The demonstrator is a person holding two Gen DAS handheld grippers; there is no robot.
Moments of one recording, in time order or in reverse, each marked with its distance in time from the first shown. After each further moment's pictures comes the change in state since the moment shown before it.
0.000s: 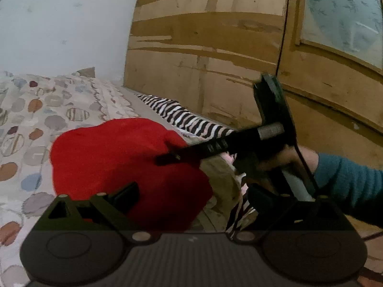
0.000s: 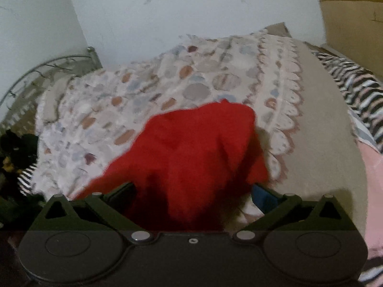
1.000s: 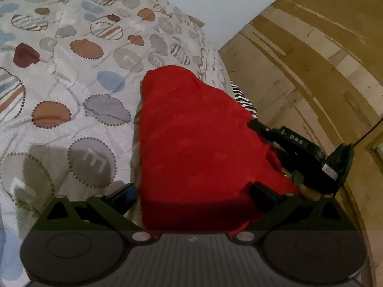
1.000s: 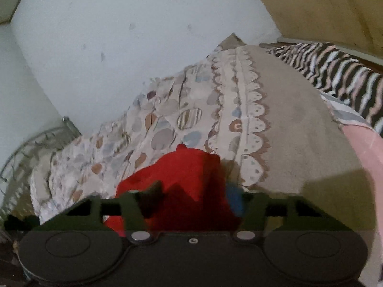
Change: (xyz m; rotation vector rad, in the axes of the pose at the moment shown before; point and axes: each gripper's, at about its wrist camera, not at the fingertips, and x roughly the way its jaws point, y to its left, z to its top) left arm 0.001 0.112 -0.038 -0.715 0.065 0.108; right arm 0.032 -0.044 0.029 0.299 -0.195 0.003
